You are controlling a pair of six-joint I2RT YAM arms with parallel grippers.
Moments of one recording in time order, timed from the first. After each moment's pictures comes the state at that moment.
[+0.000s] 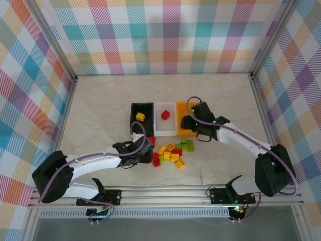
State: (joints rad) left arm -0.92 1.31 0.64 -0.48 -0.27 -0.79; right arm 0.55 1.38 0.93 -0.47 0.06 0.71
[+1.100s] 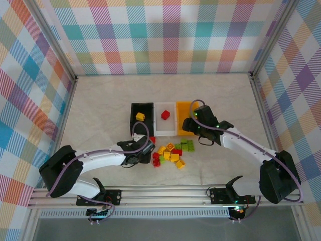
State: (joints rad) left arm -0.90 1.40 0.64 -0.48 -0.29 -0.75; right arm 0.55 1.31 0.85 -0.44 0.06 0.73
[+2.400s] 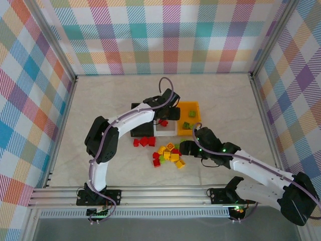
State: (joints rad) left arm -0.75 1.99 1.63 -0.63 -0.17 -0.57; right arm 0.78 0.99 0.57 -0.45 -0.06 0.78
